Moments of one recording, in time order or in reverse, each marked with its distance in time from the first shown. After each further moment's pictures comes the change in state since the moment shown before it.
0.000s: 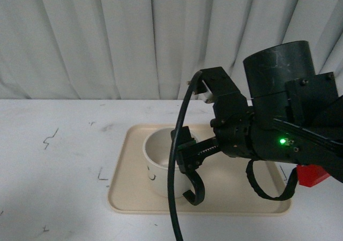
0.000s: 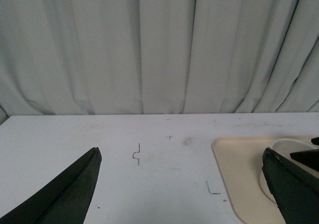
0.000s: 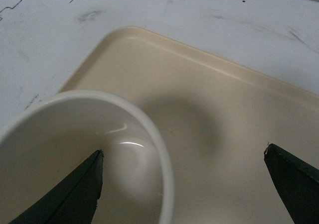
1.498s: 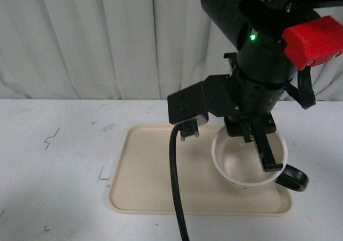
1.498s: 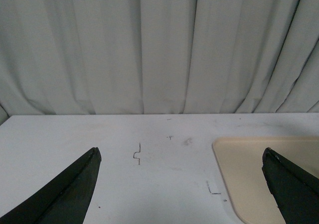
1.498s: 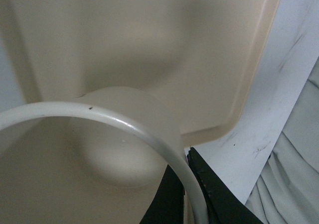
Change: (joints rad) left arm 0.000 0.000 0.000 0.000 0.000 0.000; right arm 0.044 -0.055 0.471 -1.107 0.393 -1.223
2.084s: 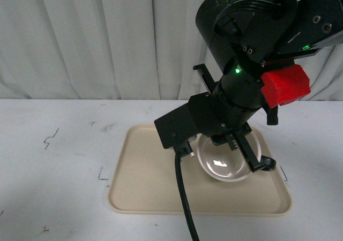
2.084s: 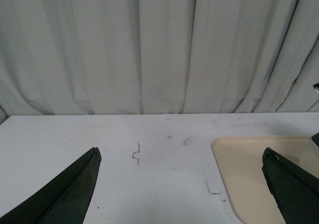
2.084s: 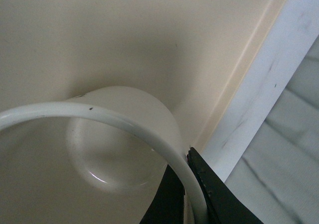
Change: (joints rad) left arm 0.000 0.000 0.000 0.000 0.000 0.000; right arm 0.013 0.065 -0.062 0.295 -0.134 -0.339
